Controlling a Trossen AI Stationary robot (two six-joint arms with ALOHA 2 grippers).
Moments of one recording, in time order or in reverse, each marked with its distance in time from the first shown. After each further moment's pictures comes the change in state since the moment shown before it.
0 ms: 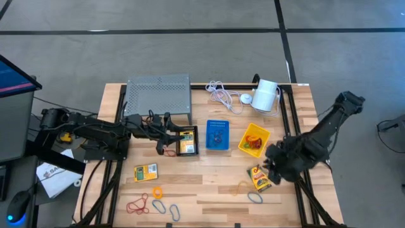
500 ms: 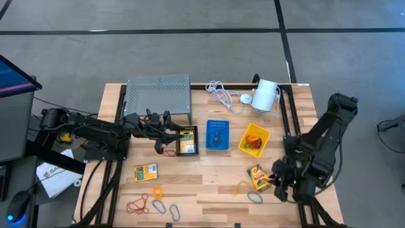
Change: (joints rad) left arm 0.000 0.000 0.002 0.073 0.001 0.001; right arm 0.262 0.179 0.088 0.002 0.089 0.290
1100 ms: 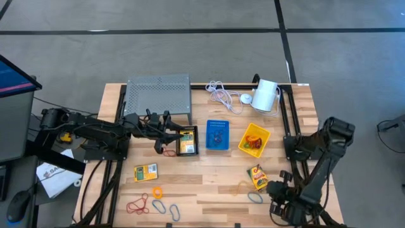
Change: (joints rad) left arm 0.000 0.000 0.000 0.007 0.001 0.000; right arm 0.059 0.437 0.061 0.031 -0.161 0.015
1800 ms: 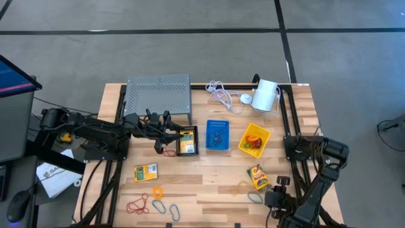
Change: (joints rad) left arm 0.000 0.000 0.000 0.000 0.000 -0.001; right arm 0.025 0.269 0.191 -0.222 -0.011 -0.190
